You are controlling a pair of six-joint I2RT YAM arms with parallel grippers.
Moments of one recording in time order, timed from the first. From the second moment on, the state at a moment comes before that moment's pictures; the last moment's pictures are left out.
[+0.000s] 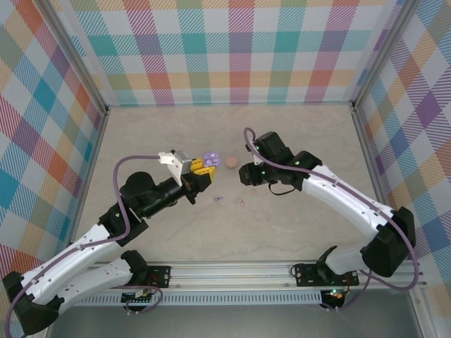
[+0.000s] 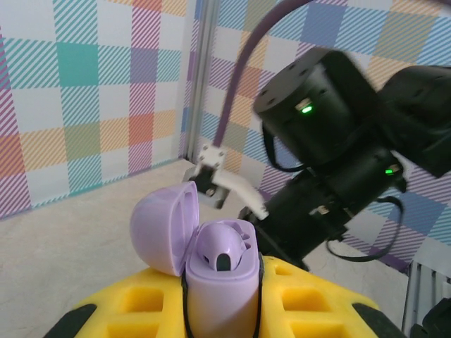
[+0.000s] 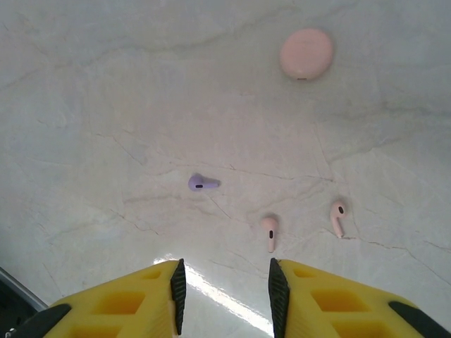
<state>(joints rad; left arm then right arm) -0.82 0.76 0.76 0.02 0.10 -0.16 0.72 1.40 1.23 -0.76 -0.10 0.40</state>
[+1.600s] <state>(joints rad) -0.82 0.77 0.82 -0.03 0.27 -0.21 0.83 2.23 1.78 -1.03 -0.24 -0.12</state>
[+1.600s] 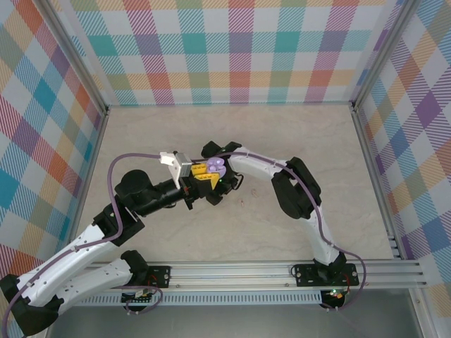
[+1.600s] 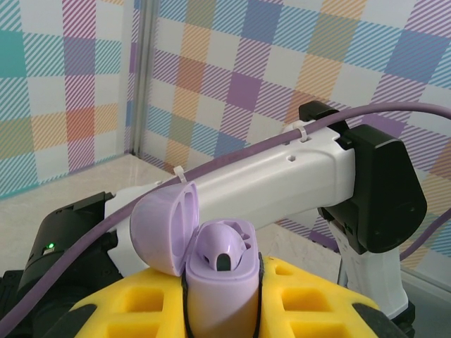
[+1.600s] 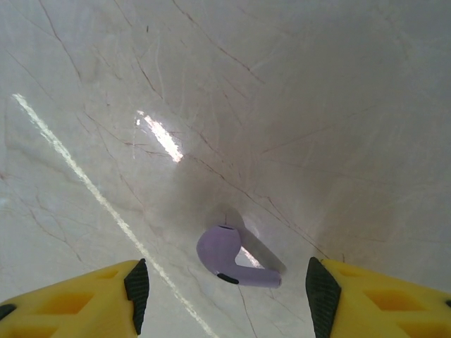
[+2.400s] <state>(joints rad) -0.82 0.77 0.82 -0.03 0.27 -0.21 0.82 2.26 1.82 -1.01 -0.03 0.08</state>
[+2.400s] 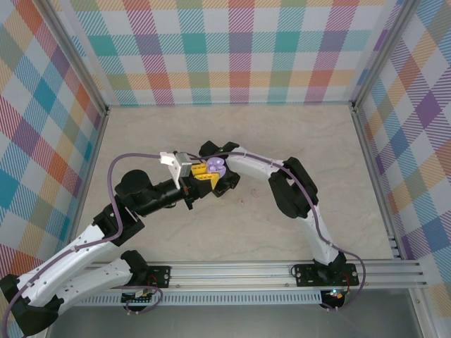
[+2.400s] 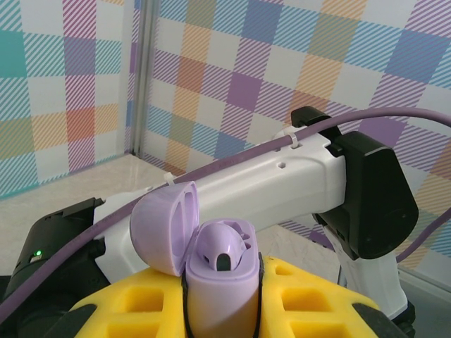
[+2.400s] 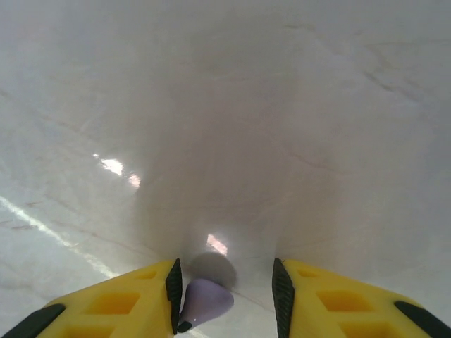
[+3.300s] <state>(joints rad) -0.82 0.77 0.82 -0.03 0.27 -0.21 0.82 2.26 1.83 -1.07 -0.07 0.36</state>
